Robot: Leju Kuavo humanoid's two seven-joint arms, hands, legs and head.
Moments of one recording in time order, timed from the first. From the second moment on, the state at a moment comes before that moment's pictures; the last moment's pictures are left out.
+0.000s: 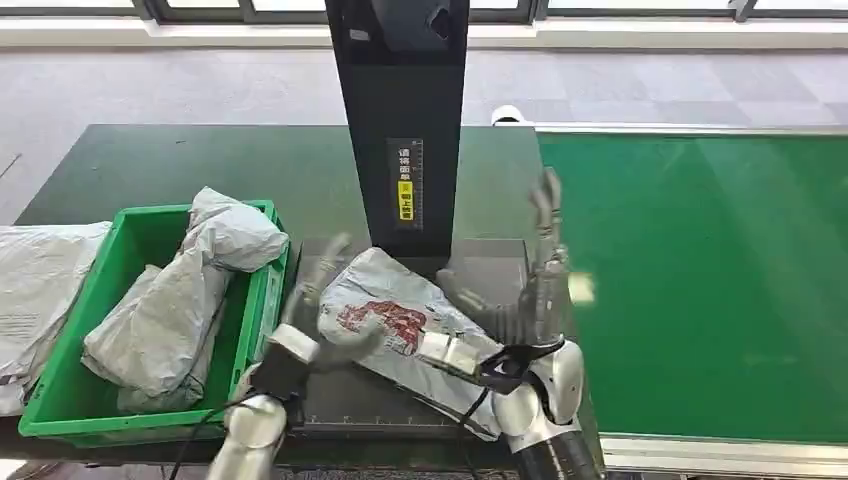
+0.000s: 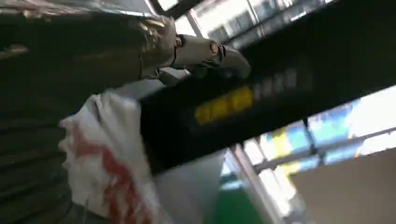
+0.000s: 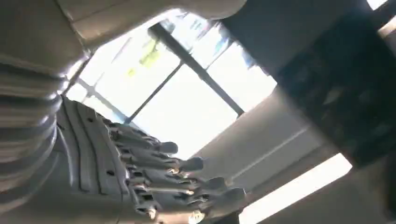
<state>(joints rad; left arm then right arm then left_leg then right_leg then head) -0.09 -0.28 -0.08 -1.31 -0.59 -0.07 -0.59 -0.19 0.31 0.22 -1.36 0.97 -0.70 -0.69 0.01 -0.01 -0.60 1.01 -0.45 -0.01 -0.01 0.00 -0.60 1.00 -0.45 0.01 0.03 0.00</state>
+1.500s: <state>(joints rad) -0.21 -0.25 -0.25 -0.90 -0.84 0.10 -0.36 -0.13 0.32 0.09 -1.53 0.96 -0.70 -0.70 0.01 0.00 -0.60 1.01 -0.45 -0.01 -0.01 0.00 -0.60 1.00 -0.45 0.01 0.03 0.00</state>
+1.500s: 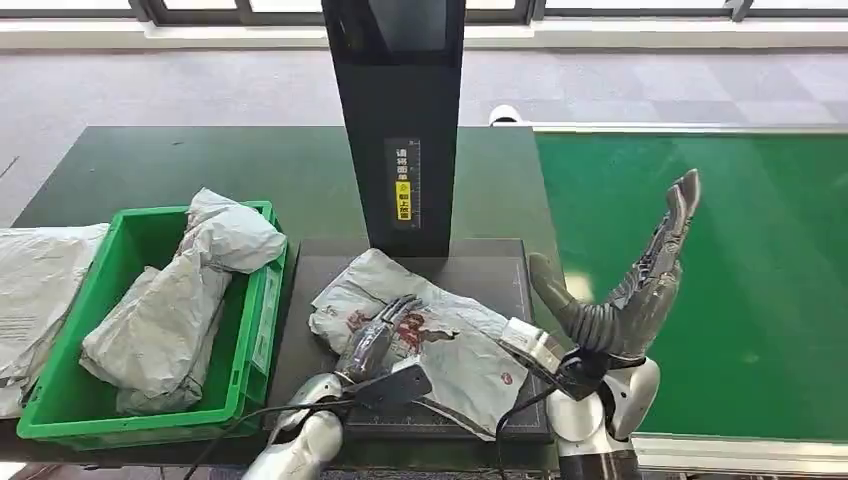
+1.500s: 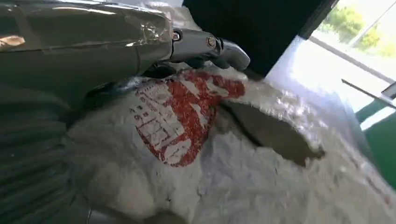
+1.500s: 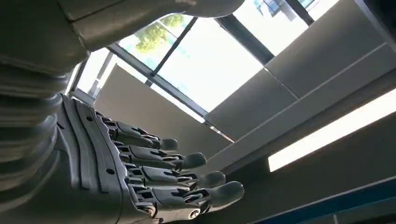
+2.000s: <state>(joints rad) -0.35 -0.28 -0.29 -0.68 -0.99 0.13 -0.28 -0.13 0.32 0.07 -1.53 0.95 -0.70 -0.70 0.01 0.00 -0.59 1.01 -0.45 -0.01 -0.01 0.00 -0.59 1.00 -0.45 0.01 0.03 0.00</state>
